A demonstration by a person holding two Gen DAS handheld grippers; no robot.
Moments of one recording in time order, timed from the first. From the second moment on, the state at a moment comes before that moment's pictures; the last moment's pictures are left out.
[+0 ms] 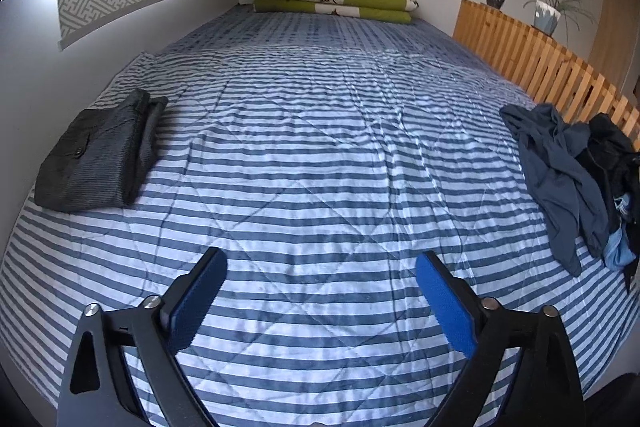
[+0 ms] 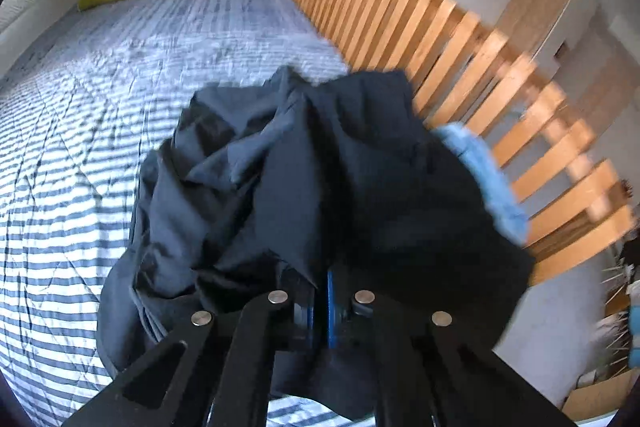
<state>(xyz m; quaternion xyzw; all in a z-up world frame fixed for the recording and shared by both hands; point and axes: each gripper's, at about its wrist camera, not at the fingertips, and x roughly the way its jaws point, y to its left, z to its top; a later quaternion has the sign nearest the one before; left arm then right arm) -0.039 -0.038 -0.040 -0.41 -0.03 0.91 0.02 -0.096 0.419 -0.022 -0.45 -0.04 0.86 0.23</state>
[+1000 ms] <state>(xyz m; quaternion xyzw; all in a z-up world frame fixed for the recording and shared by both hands) 0.017 -0.201 0.027 -0.33 -0.13 0.93 -0.07 -0.055 0.067 0.066 -0.41 -0.09 0.90 -0.15</state>
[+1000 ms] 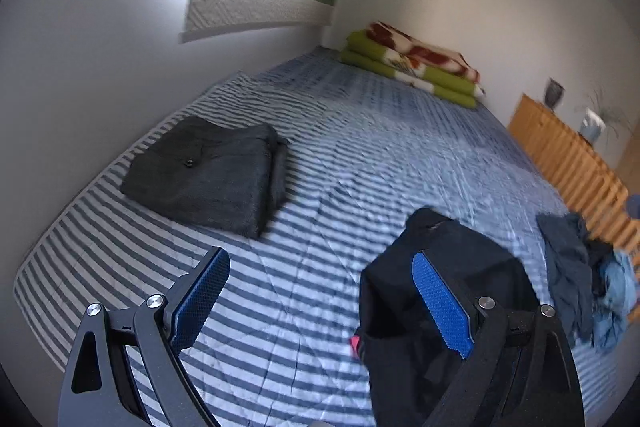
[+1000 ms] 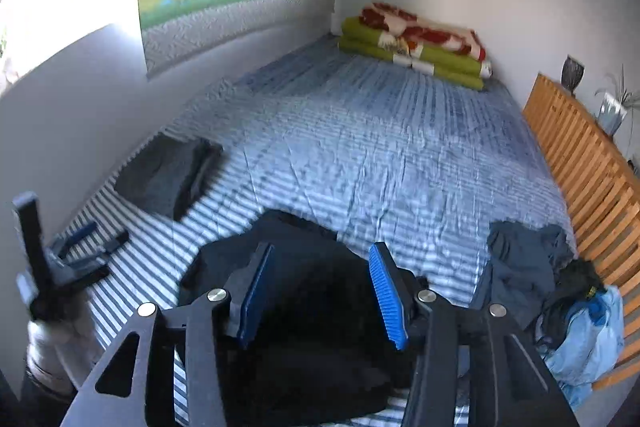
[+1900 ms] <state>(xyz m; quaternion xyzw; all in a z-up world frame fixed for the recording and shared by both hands) -0.003 -0.194 0.000 -0.38 -0.13 0.91 -0.04 -0.133 0.090 -0.093 -0.51 0.06 0.83 -0.20</state>
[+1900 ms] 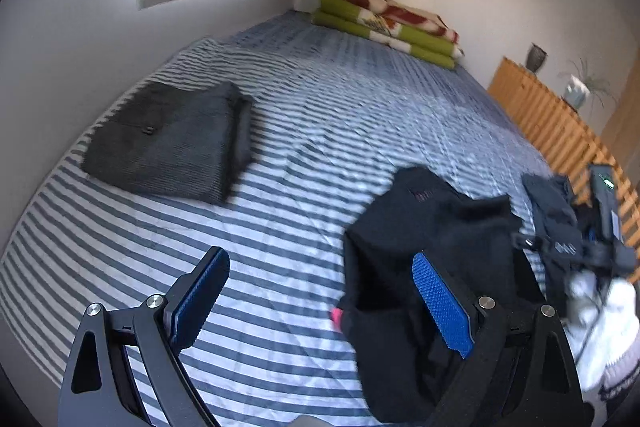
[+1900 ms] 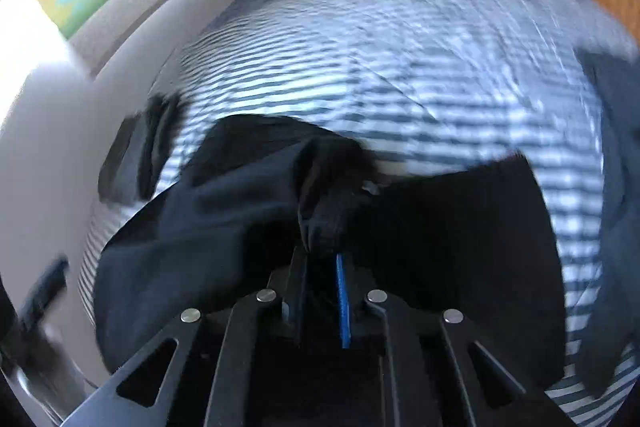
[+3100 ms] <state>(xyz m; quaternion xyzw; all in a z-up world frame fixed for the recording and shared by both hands) -0.029 -0.329 -0.115 -0.49 -0.28 0.82 -0.03 -0.085 0.123 -0.059 -0.50 0.10 0.85 -0.16</state>
